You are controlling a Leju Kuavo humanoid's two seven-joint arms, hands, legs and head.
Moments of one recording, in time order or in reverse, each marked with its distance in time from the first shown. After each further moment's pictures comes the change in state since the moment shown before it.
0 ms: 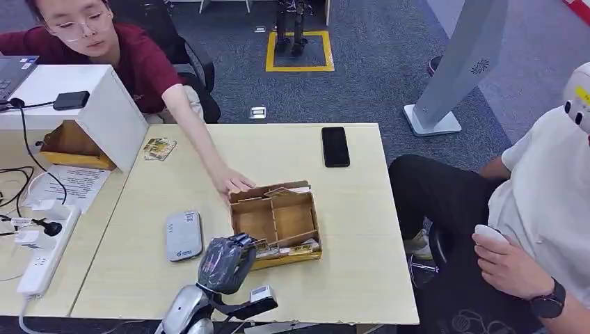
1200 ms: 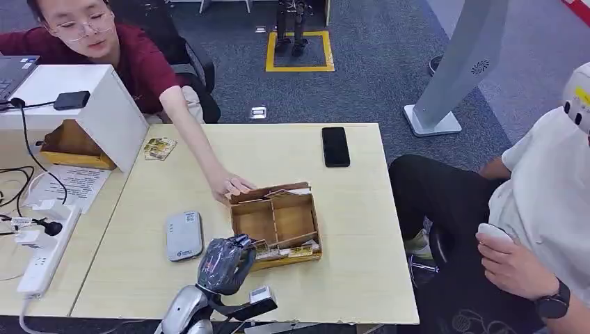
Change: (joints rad) left arm 0.005 0.009 -0.013 -0.008 0.008 -0.007 0.000; right arm 0.000 0.000 -0.002 0.000 0.002 0.000 0.001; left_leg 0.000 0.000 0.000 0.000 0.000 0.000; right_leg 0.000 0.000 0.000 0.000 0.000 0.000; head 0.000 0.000
